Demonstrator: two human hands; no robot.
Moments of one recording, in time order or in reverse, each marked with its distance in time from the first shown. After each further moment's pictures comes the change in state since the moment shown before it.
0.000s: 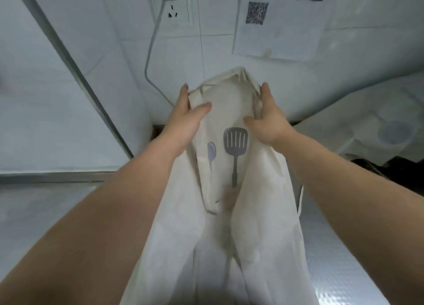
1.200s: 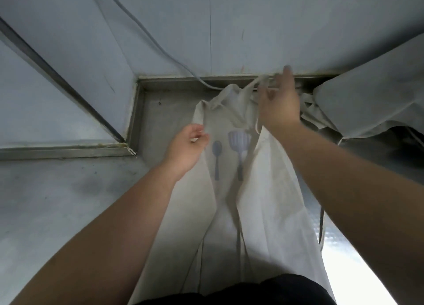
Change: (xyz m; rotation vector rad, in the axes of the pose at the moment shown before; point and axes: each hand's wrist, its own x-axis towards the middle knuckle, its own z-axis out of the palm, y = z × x) left_hand 0.025 -0.169 0.008 0.151 -0.070 -0.337; right_hand 0.065 0.086 0.096 0.001 0.240 0.219
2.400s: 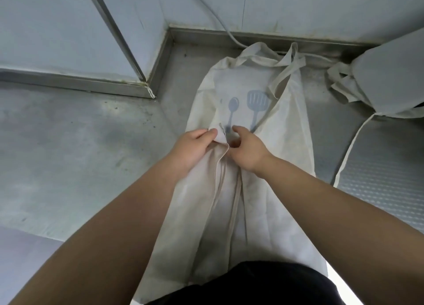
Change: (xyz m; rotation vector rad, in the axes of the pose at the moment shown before) left_hand -0.094 -0.065 0.018 -0.148 0.041 -0.173; right_hand -0.135 0.067 0.038 -0.058 -0.771 0.104
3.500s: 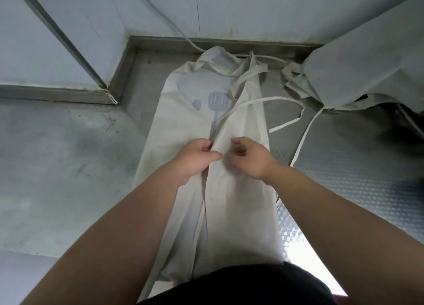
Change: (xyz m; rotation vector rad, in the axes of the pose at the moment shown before) left_hand -0.017 0.016 0.081 0.132 -0.221 -0.082; right_hand -0.036 0.062 -0.066 -0.095 0.056 0.066
